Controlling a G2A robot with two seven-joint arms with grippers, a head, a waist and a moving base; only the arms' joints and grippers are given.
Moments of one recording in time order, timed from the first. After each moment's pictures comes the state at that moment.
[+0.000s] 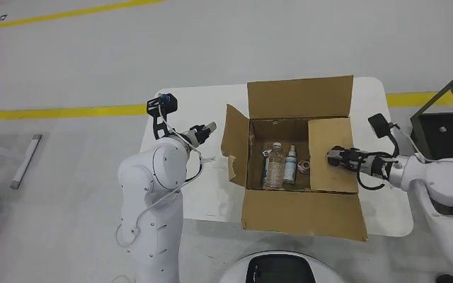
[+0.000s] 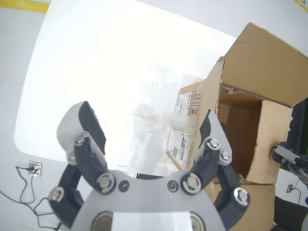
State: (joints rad) left arm 0.85 -1.57 -1.39 -1.90 1.44 0.33 -1.41; right arm -1.27 -1.07 1.66 -1.82 -0.12 0.29 1.06
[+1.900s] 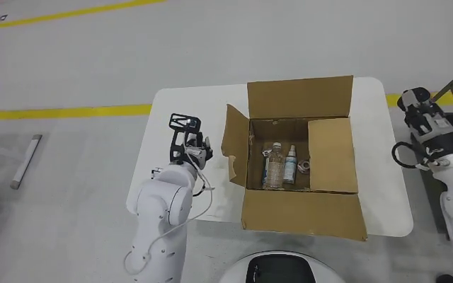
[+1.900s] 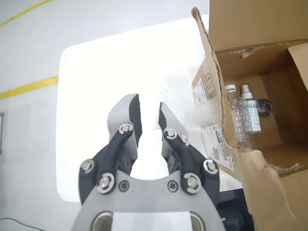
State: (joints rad) left arm 1.11 -1.52 -1.38 -1.97 1.51 -0.13 -1.04; right arm -1.45 -1.08 1.82 -1.98 -0.52 -0.01 0.21
